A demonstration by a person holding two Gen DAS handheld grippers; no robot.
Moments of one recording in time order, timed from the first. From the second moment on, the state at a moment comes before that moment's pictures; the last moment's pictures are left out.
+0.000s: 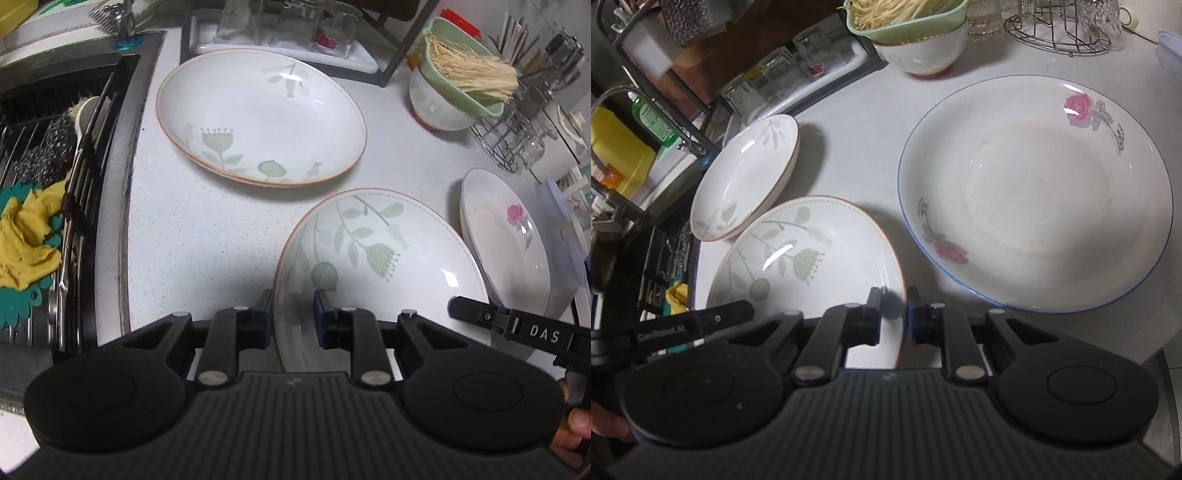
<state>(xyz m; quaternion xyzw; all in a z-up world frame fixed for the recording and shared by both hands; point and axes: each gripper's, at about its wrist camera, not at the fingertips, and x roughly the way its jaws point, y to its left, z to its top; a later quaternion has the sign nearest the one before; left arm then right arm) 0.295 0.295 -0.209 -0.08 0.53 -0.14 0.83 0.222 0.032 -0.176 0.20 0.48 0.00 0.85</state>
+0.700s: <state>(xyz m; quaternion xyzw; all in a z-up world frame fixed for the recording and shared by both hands) 0.322 0.254 -0.110 -0.12 0.51 -0.20 0.83 0.219 -0.027 -0.095 0.25 0.45 0.01 0.86</state>
